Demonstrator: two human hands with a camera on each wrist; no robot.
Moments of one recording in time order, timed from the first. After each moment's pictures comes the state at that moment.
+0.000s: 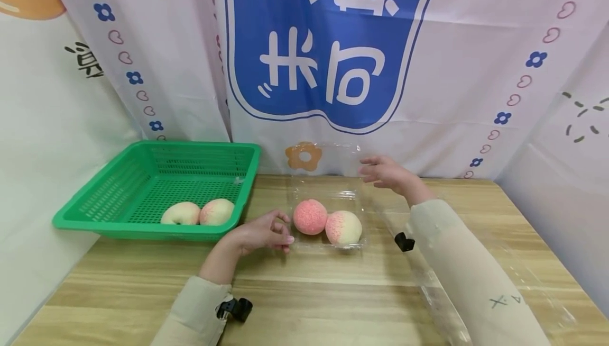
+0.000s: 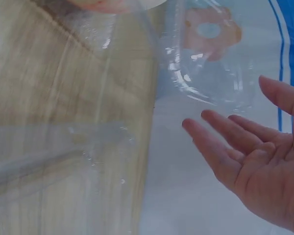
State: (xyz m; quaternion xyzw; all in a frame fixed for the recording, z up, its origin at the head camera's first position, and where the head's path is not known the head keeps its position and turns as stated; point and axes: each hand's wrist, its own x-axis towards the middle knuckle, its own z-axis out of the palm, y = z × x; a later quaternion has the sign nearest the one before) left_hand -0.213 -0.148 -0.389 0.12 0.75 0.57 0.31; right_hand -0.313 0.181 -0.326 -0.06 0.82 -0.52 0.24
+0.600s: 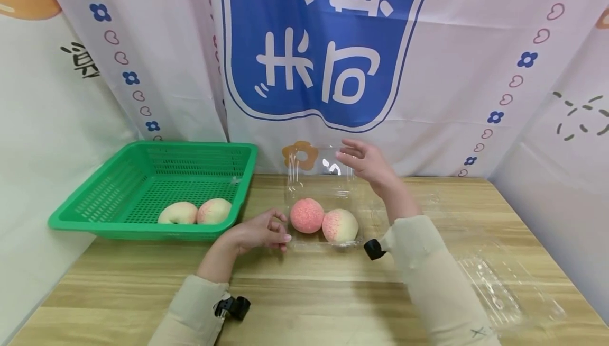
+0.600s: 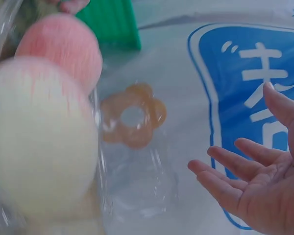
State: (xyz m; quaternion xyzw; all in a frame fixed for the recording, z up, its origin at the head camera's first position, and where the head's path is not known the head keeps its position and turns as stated) left_hand -0.213 -0.149 -0.389 0.11 0.76 0.57 0.30; right_hand -0.274 0.136 -0.294 -0.08 0.78 -0.61 0.10
